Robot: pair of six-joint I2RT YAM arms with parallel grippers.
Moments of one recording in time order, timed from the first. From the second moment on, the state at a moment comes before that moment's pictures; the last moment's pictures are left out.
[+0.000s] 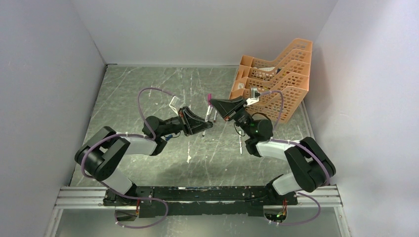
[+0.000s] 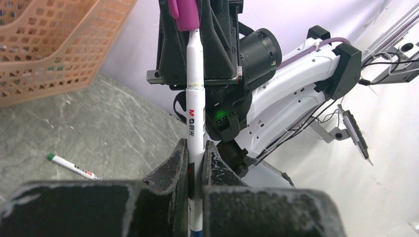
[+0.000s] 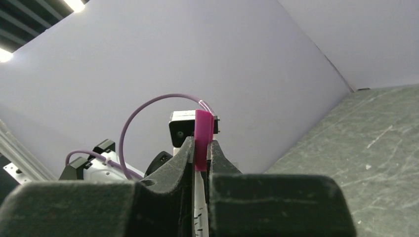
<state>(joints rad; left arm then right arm) -0.64 1.59 0.52 1.51 0.73 -1.00 0.55 1.45 0.47 1.54 -0.31 1.06</state>
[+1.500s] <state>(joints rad) -0.64 1.44 0.73 1.18 0.83 -0.63 0.53 1.33 0.53 1.54 -0.51 1.02</state>
